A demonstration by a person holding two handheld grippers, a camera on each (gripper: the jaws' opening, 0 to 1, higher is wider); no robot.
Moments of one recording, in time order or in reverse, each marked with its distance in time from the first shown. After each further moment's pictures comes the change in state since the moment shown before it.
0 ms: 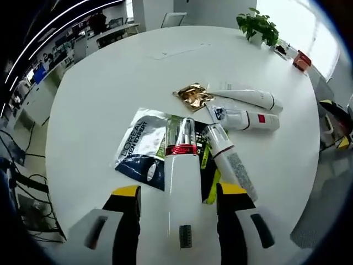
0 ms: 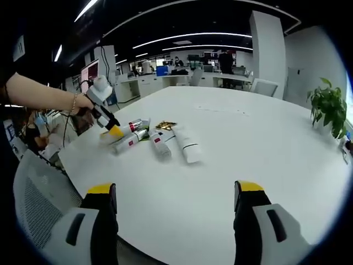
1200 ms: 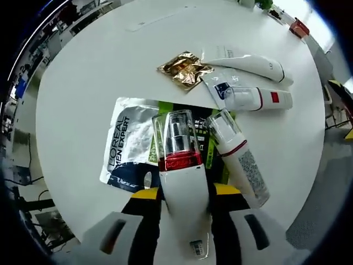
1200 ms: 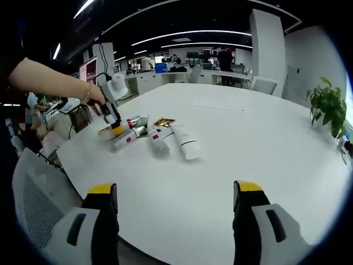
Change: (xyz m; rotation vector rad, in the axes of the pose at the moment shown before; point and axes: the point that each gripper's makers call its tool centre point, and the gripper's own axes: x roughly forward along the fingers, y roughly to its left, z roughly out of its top) left arm 0.018 -0.003 -0.007 0.109 0.272 -0.016; right arm 0.001 -0.001 -0.004 -0.005 0.023 -0.008
